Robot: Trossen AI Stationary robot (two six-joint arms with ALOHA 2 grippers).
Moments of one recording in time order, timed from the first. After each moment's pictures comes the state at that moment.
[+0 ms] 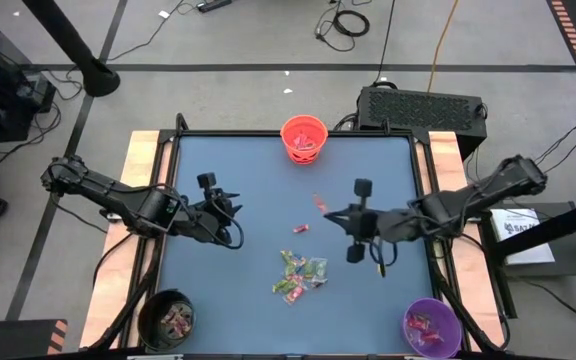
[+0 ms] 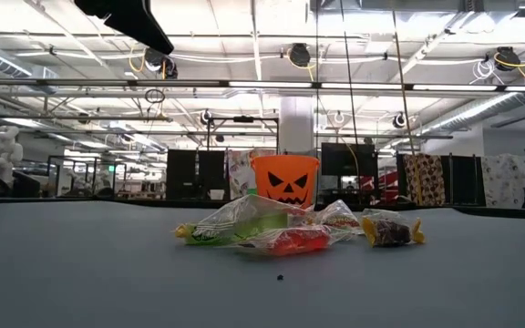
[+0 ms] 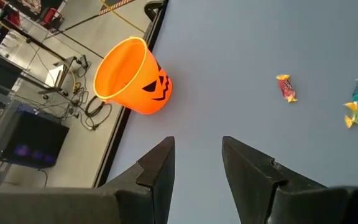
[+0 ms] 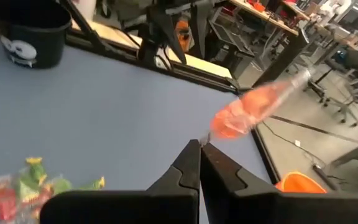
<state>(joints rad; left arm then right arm) -0.34 1.16 1.01 -0.71 -0.76 -0.07 0.40 1.22 1.08 -0.32 0.63 -0.12</state>
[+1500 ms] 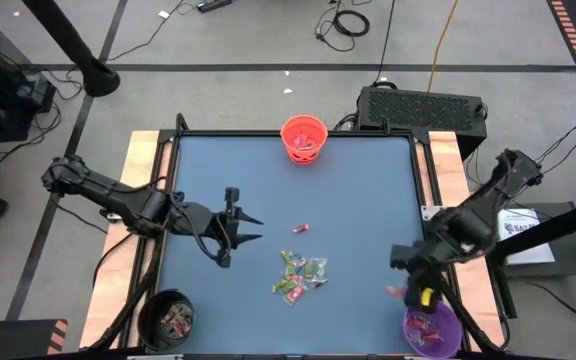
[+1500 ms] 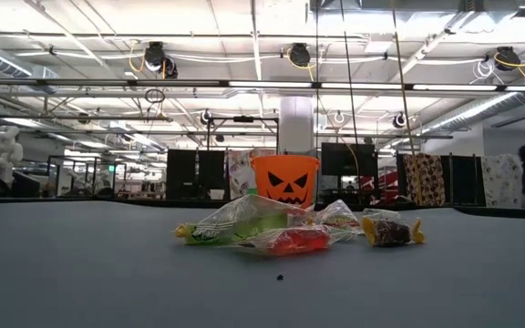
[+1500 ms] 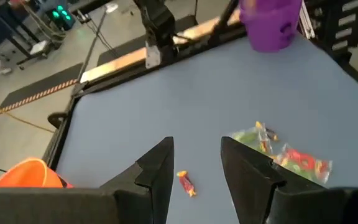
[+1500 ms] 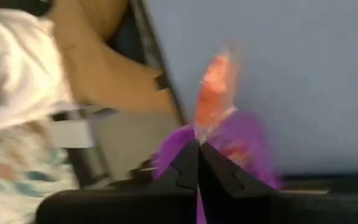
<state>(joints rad) -0.34 1.17 1.01 -0.29 -0.33 0.22 0.72 1.20 1.24 -1.09 -0.27 1.24</state>
